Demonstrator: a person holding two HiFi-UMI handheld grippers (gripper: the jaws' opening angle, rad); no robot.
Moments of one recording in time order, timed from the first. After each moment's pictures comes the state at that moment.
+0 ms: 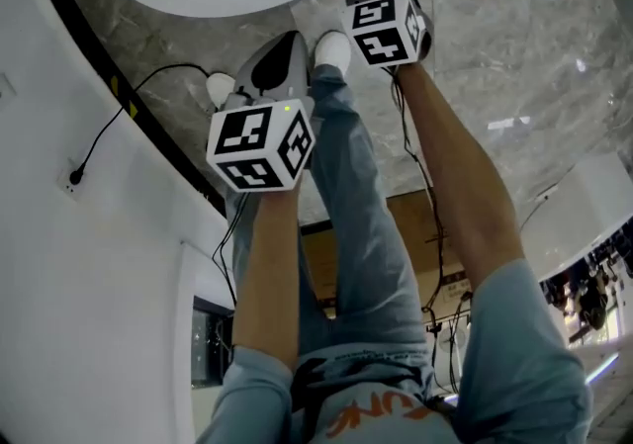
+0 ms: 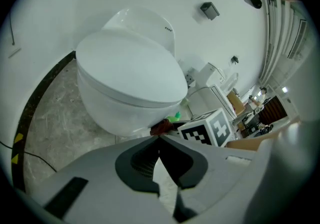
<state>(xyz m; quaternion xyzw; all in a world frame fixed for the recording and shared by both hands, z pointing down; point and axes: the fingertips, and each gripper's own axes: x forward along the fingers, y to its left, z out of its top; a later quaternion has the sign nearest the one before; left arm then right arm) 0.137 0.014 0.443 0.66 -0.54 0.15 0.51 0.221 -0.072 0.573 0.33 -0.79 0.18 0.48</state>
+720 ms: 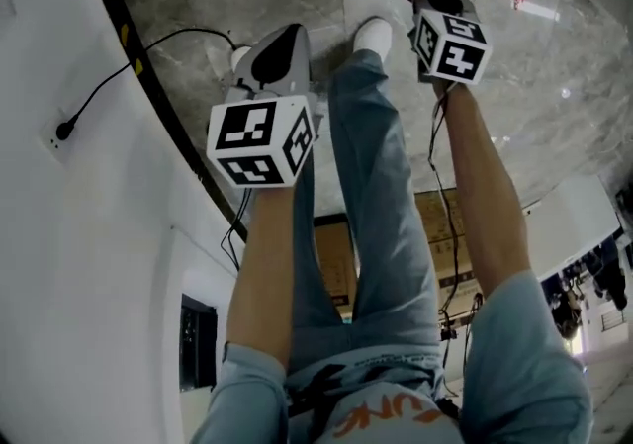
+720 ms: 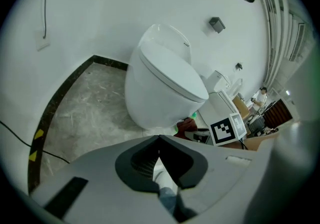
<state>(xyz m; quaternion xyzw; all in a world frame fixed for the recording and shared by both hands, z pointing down) 0.007 0.107 0.457 0.64 -0.57 0.13 0.50 0.194 -0.011 0.568 0.42 -0.75 0.27 0.43</state>
